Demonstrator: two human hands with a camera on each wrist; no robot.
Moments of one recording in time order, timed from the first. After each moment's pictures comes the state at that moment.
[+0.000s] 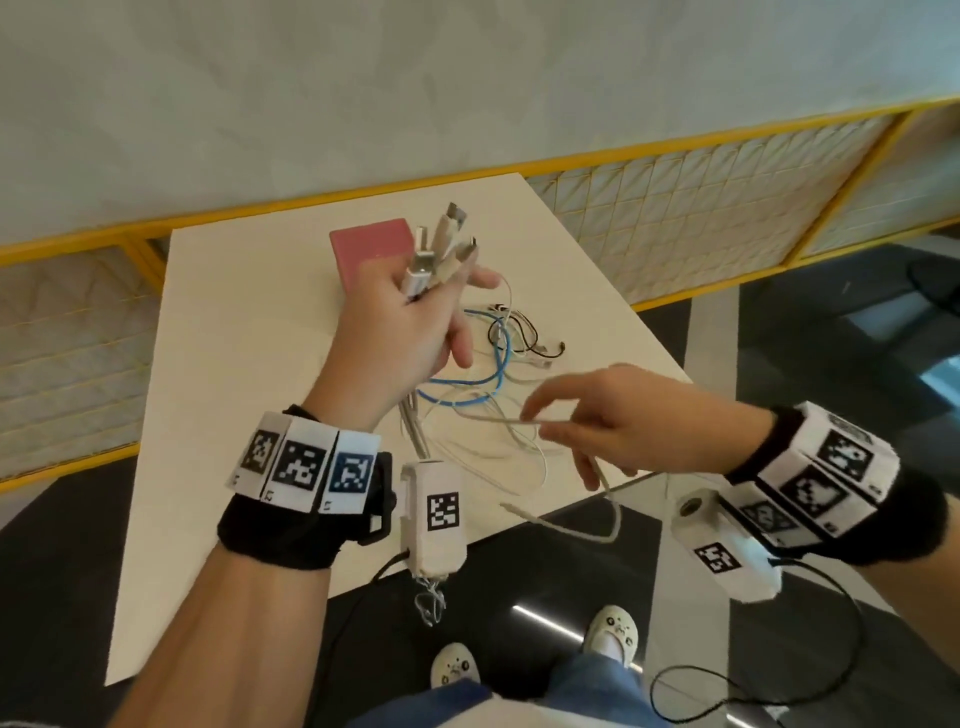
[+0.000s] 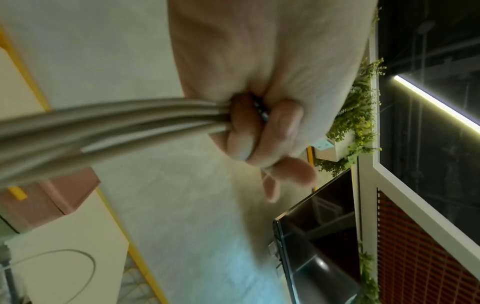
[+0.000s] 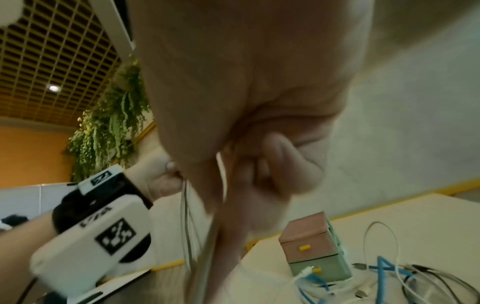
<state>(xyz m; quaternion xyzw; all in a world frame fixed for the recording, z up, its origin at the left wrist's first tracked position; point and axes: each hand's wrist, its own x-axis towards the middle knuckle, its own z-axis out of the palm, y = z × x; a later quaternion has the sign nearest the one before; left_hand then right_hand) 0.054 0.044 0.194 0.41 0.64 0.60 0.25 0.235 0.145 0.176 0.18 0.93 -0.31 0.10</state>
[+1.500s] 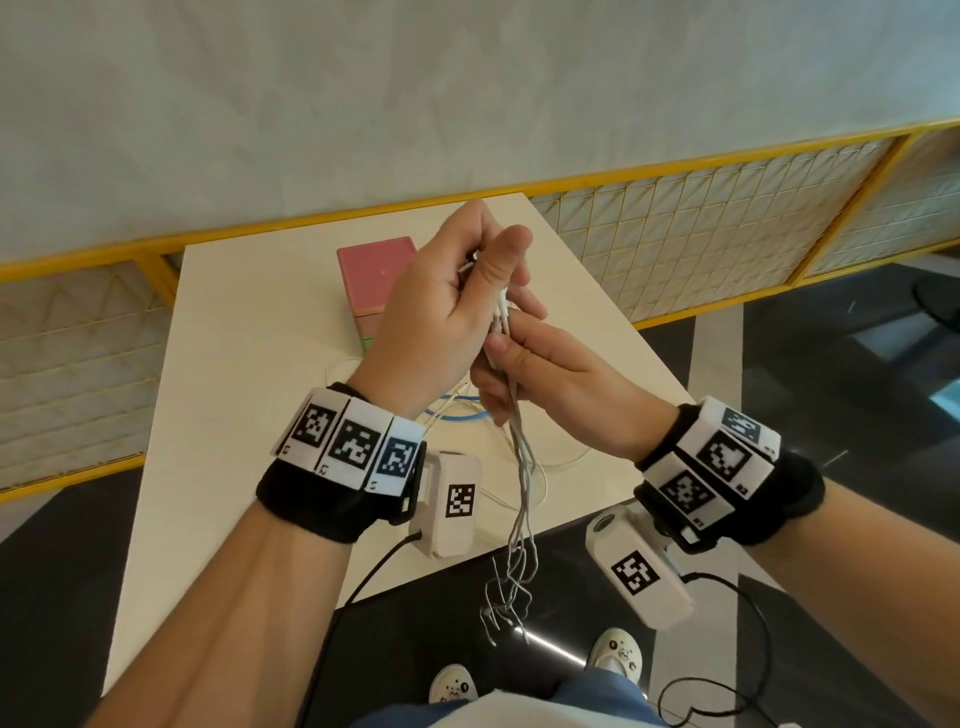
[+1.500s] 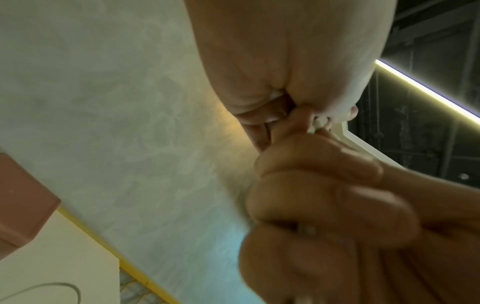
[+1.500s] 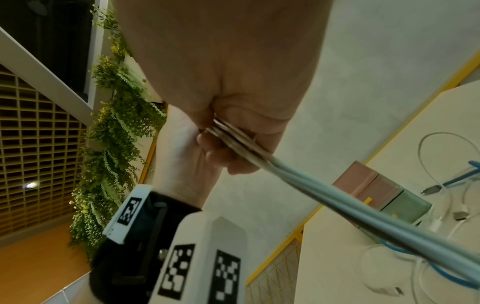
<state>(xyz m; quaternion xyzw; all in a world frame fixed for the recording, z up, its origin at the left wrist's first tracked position) 0.068 0.063 0.204 0.56 0.54 0.61 0.16 0.185 0.127 0.180 0.06 0.74 -0.66 -0.15</state>
